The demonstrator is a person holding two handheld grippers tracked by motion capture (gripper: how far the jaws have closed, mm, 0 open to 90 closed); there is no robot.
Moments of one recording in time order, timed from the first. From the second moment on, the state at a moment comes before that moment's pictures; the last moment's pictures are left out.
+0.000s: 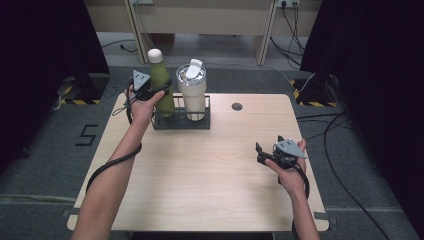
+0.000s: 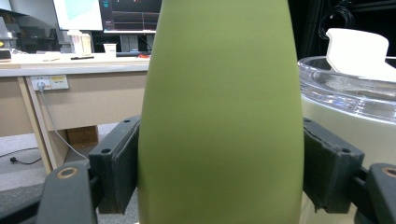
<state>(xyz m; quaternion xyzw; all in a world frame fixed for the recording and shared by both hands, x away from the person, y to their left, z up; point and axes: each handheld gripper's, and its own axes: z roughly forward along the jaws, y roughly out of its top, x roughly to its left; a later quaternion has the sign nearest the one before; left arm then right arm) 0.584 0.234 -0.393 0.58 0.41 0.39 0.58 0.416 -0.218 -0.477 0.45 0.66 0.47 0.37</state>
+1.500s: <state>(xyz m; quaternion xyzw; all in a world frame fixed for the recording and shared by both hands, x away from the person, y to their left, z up) 0.579 0.230 -0.408 0.59 0.40 0.39 0.58 0.415 -0.214 -0.477 0.45 0.67 0.47 0.37</state>
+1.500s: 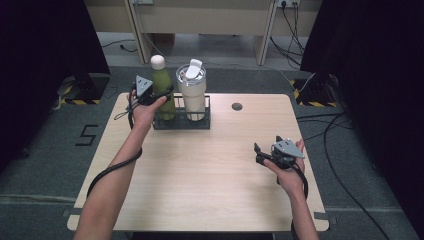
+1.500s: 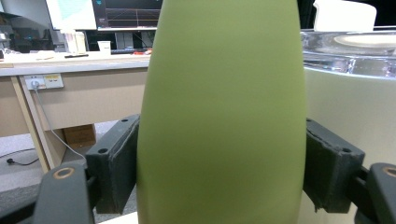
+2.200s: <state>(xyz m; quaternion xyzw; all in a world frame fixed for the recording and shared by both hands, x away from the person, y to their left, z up) 0.572 0.233 -0.410 0.59 0.41 0.40 0.57 0.415 -0.212 -0.478 0.45 0.67 0.47 0.36</state>
